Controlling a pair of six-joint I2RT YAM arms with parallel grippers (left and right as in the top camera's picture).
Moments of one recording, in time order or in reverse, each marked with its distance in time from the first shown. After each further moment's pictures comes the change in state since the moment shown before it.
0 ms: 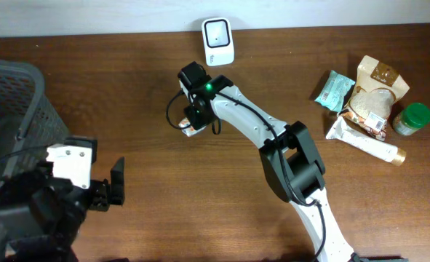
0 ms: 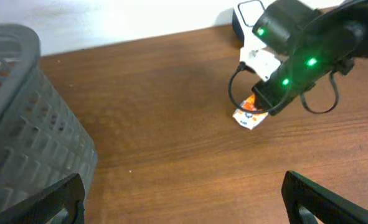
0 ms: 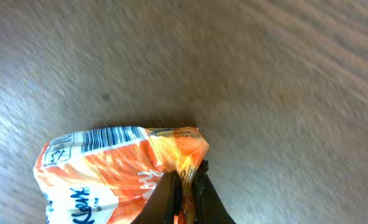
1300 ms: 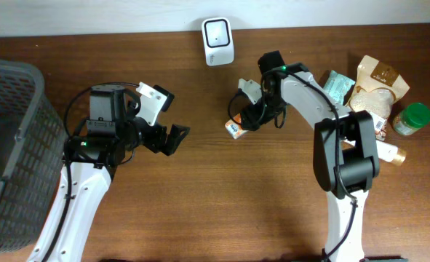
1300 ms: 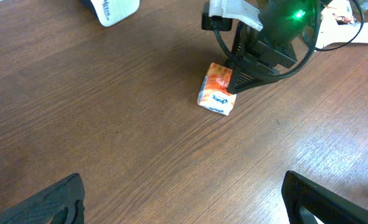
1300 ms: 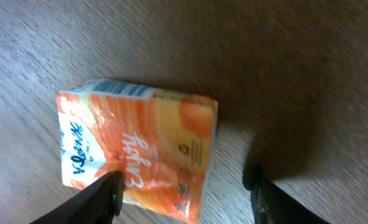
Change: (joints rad) left arm -0.257 0.634 -0.071 0.439 0.319 0.080; right arm -0.355 -0.169 -0.303 -0.061 -0.309 -0.460
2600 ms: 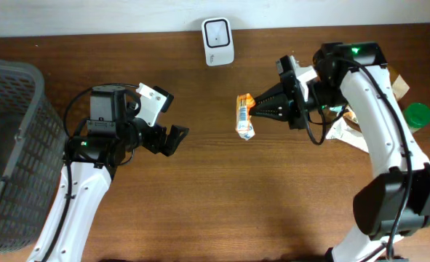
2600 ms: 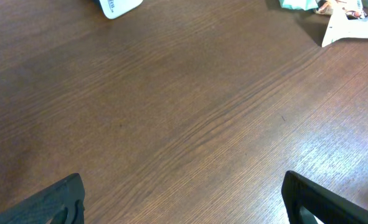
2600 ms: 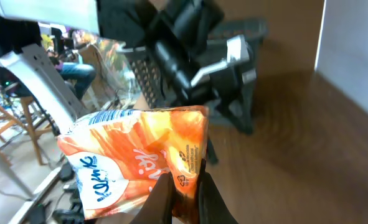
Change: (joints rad) left arm 0.000 0.002 -0.001 -0.011 -0.025 -0.001; right arm -0.170 -0.386 0.060 -0.743 -1.133 -1.250
